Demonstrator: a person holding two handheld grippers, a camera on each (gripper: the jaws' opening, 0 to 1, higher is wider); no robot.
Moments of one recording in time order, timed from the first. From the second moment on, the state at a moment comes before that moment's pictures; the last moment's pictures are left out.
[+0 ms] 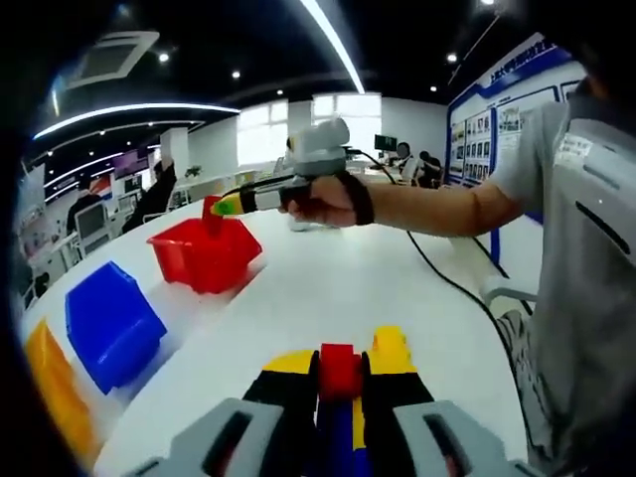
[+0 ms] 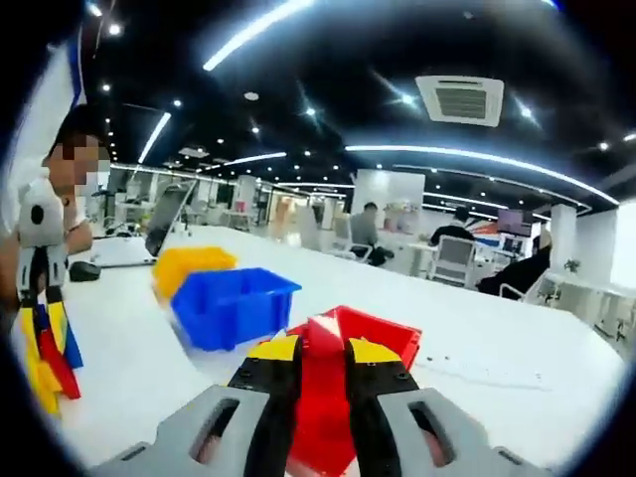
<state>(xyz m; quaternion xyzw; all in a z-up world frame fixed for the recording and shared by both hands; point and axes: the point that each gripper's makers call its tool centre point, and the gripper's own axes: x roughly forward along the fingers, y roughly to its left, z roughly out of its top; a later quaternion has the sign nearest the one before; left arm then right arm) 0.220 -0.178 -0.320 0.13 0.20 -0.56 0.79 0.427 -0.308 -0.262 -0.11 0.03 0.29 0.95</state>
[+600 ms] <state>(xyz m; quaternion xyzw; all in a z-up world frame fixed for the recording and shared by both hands) 0.221 -0.177 -0.321 0.12 0.20 -0.54 0.81 0.403 -0.312 -0.237 -0.08 0.02 0.31 0.95</state>
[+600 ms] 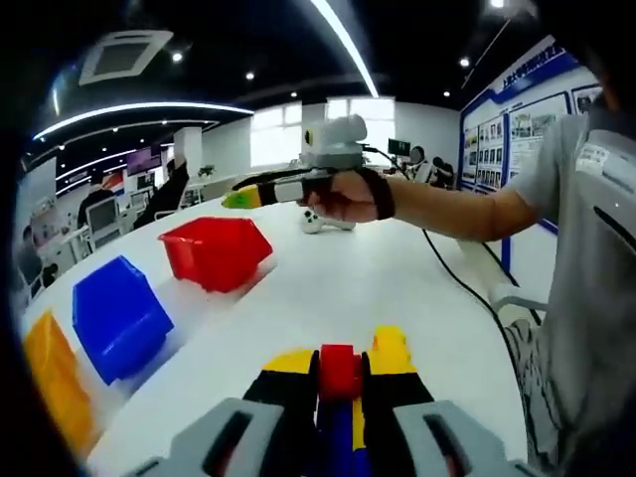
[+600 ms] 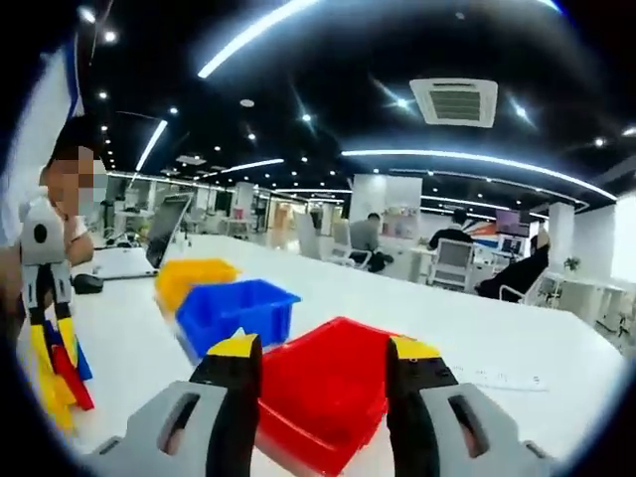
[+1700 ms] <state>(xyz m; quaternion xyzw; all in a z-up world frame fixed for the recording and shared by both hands) 0.225 -0.178 -0.319 0.12 0.20 -0.54 0.81 0.179 -0.194 -0.353 -0.36 0.17 0.64 0.65</state>
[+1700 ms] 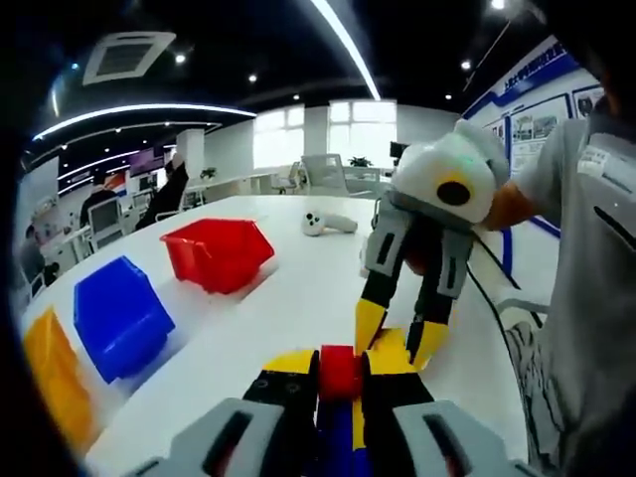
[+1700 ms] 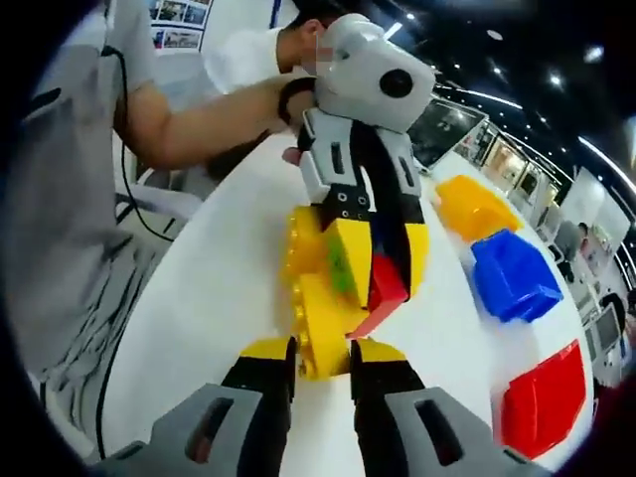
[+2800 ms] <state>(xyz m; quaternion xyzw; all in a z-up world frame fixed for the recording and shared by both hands) 0.228 -0.175 -0.318 0.11 0.19 -0.52 0.82 0.246 -0.181 -0.196 -0.14 0.00 0.58 0.80</state>
